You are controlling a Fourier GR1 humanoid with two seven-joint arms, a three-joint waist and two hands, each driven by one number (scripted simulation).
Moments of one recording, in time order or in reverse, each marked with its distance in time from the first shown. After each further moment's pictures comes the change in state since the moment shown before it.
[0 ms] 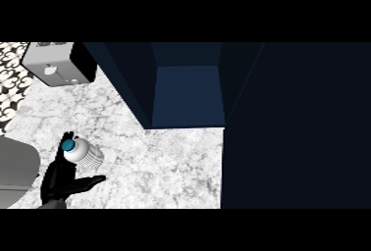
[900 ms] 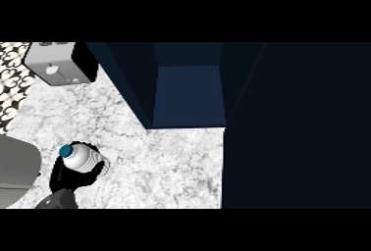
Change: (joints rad) left arm -0.145 0.021 0.038 0.254 0.065 -0.177 -0.141; right arm 0.060 -0.015 -0.037 0.004 -0.050 0.022 -0.051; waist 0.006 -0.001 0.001
